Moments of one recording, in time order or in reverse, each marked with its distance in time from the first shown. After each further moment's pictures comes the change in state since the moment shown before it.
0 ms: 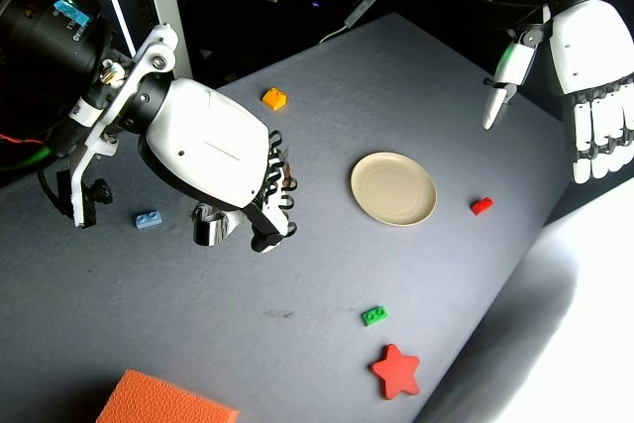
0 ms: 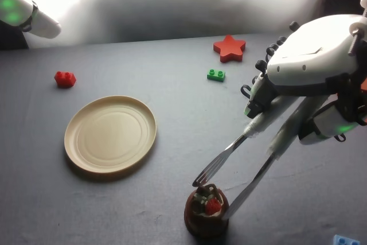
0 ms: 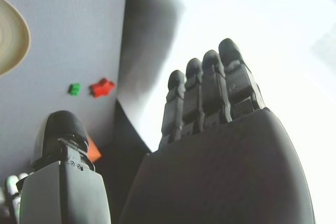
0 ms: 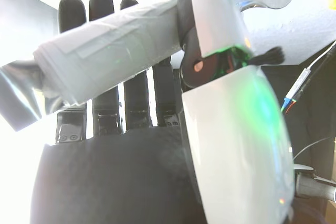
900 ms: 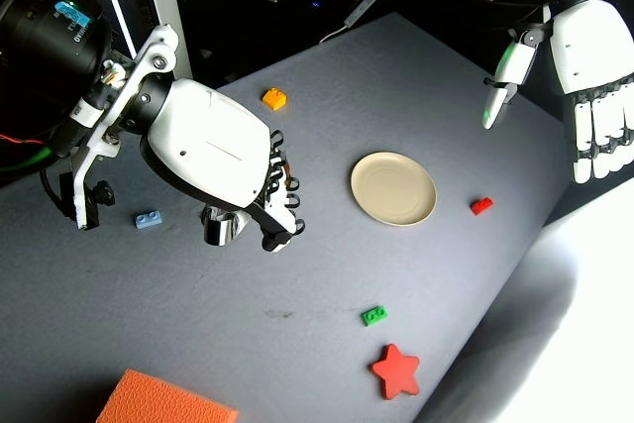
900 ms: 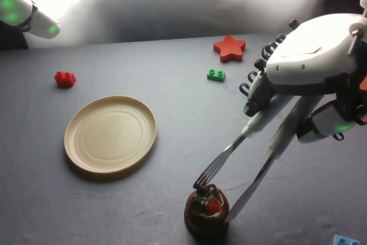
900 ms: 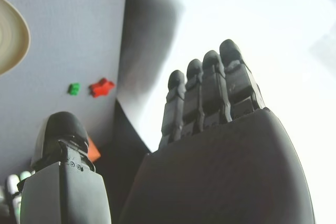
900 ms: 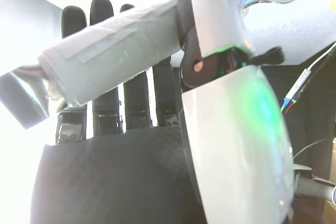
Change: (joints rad) left arm -0.001 0.000 0.002 0.000 0.002 -0.001; right arm -0.008 0.000 0.000 -0.008 0.024 0.000
